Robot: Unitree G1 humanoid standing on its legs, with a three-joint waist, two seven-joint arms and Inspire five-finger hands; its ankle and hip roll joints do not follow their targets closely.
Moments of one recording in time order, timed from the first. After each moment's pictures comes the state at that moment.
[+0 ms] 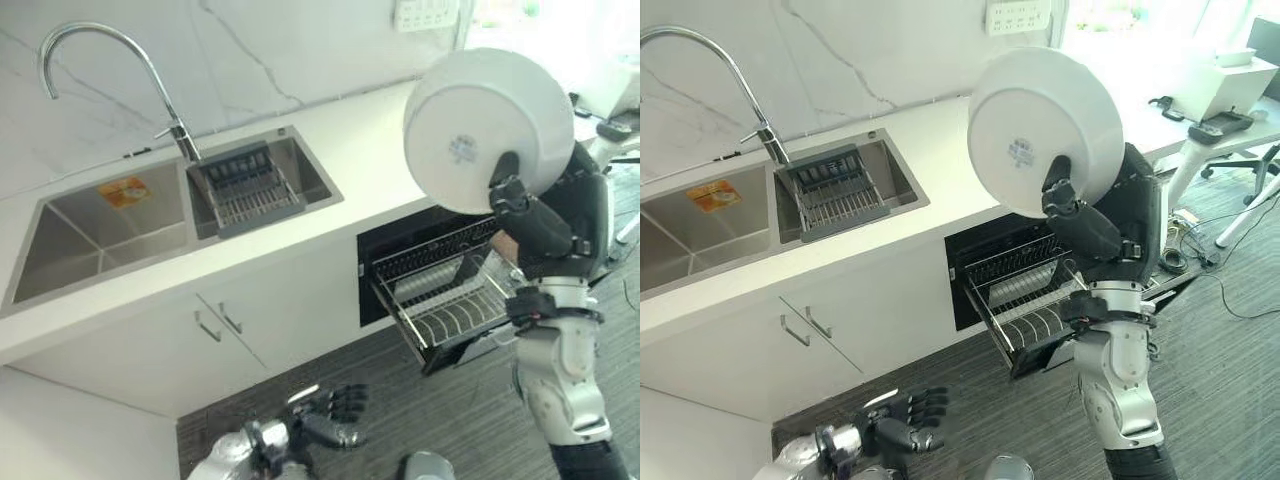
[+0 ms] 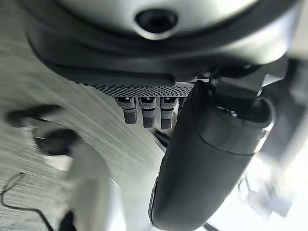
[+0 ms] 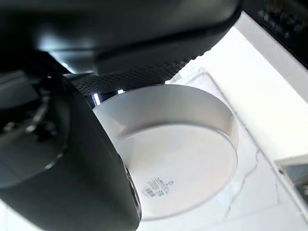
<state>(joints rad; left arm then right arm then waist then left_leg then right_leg) 0.16 0.37 -0.39 0.53 -0.47 0.06 -0.48 -0.05 -0.46 0.03 -0.31 0.61 -0.35 -0.23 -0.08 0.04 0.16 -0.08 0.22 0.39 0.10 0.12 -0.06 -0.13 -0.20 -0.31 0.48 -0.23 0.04</state>
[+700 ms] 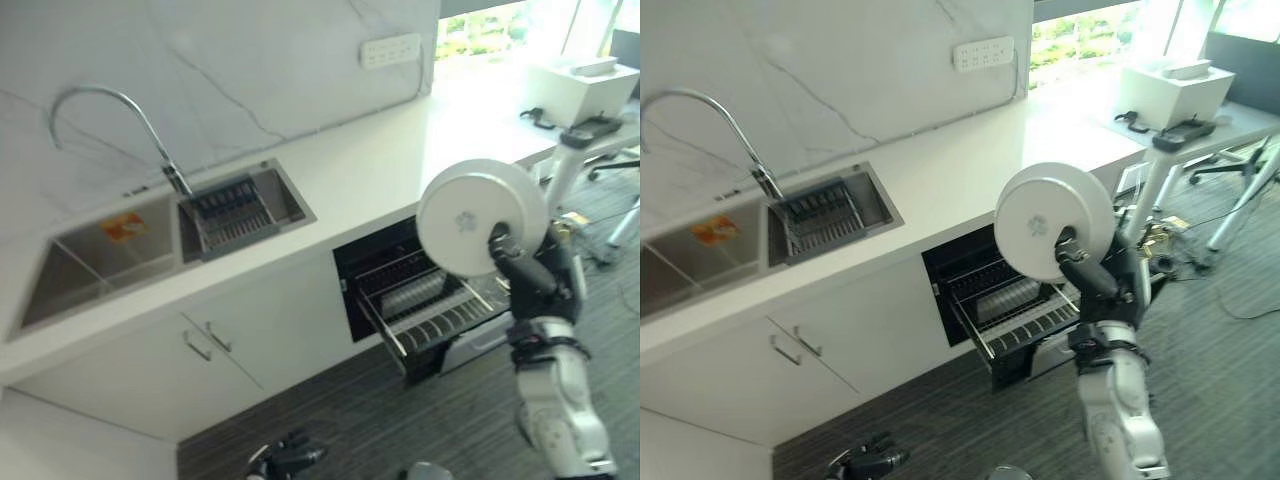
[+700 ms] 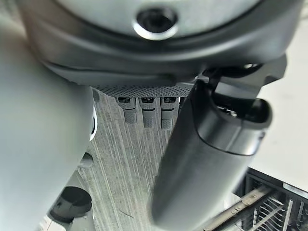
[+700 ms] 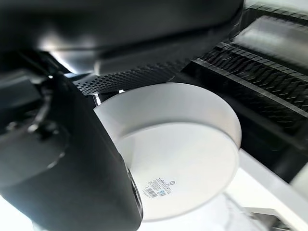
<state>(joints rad) 0.06 0.17 -0.09 1.11 -0.42 -0.05 -0.30 0.08 -0.37 0.04 -0.26 0.75 -0.16 -0.32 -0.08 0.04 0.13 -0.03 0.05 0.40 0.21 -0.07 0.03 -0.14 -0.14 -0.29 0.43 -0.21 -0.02</state>
